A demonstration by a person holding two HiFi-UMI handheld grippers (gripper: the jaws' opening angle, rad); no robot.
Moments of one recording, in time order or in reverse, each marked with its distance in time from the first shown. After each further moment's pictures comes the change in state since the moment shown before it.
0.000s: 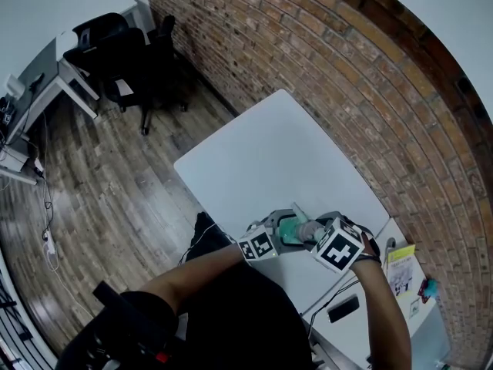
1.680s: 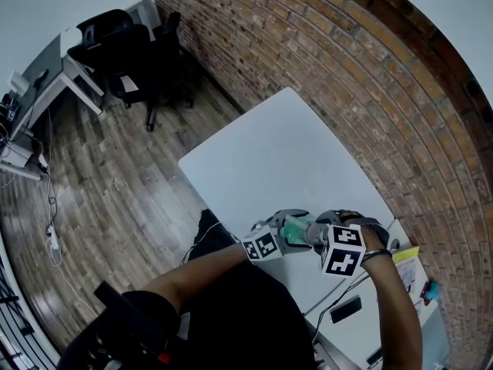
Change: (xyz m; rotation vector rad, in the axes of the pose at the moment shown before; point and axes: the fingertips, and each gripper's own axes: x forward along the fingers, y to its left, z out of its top) left arm 0.001 -0.001 -0.009 -0.023 0.010 0.004; right arm 0.001 0.006 -0.002 -0.455 0.106 0.023
